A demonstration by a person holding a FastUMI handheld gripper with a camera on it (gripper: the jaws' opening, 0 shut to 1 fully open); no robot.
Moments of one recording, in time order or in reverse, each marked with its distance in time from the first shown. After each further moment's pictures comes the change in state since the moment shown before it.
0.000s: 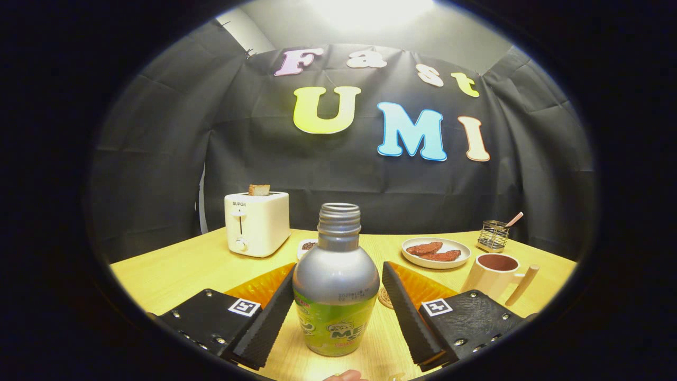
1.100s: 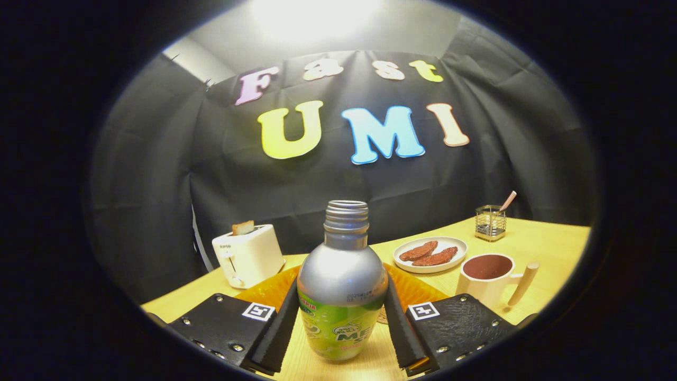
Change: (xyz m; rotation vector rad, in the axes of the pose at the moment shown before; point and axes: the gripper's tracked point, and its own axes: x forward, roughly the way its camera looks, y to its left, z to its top) arm 0.011 -0.057 0.039 0.290 -0.065 -0.027
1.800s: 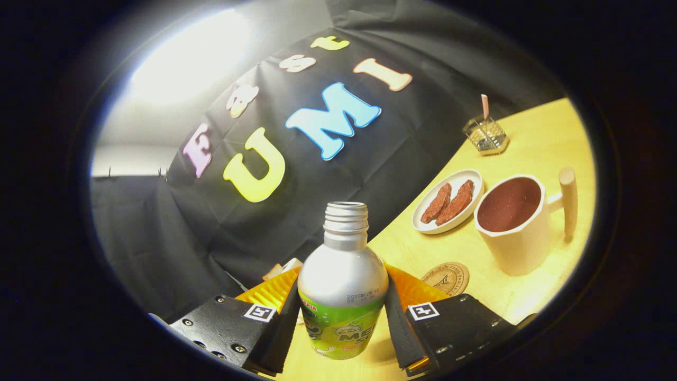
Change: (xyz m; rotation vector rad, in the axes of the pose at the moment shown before) arm 0.017 -0.013 0.009 0.628 0.050 0.085
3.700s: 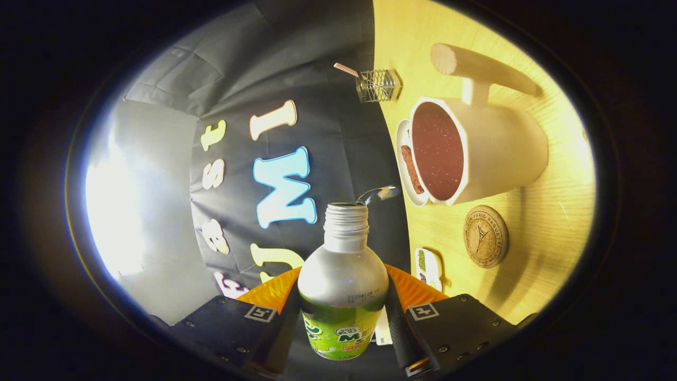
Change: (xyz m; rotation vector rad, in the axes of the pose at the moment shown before) arm -0.002 -0.016 0.050 0.887 -0.191 0.070
